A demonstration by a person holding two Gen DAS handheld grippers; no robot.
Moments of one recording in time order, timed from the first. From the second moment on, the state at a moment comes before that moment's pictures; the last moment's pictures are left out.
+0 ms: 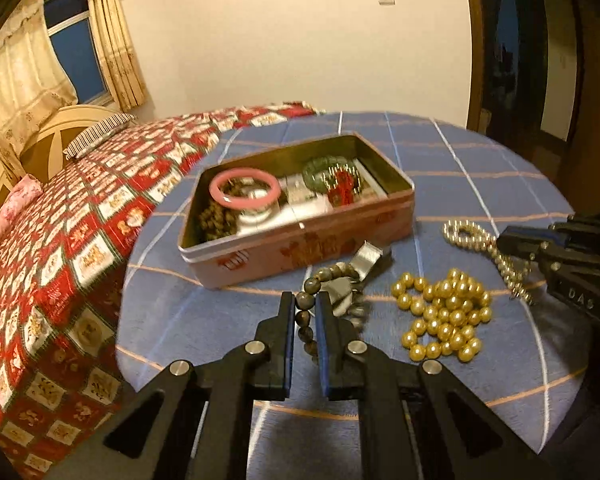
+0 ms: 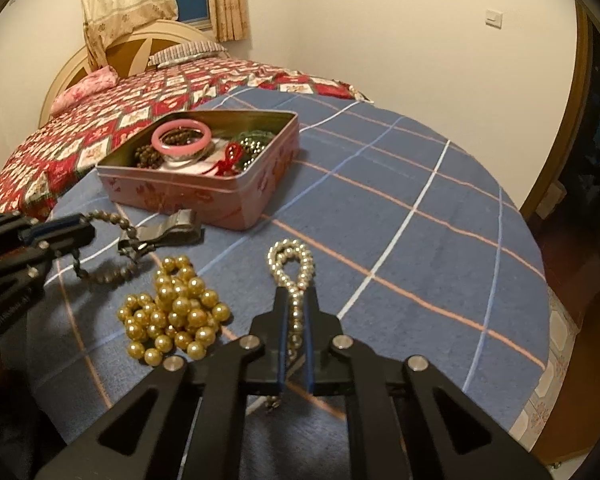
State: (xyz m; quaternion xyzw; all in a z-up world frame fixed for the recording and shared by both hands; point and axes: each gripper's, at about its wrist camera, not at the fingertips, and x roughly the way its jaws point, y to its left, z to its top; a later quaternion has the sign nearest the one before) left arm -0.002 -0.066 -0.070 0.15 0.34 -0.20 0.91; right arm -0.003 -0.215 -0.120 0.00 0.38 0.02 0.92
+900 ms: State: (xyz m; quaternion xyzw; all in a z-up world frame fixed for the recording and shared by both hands) left arm 0.035 -0.032 -0.006 0.12 0.28 -0.17 0.94; right arm 0.012 -0.195 -0.054 -0.04 0.32 0.03 0.95
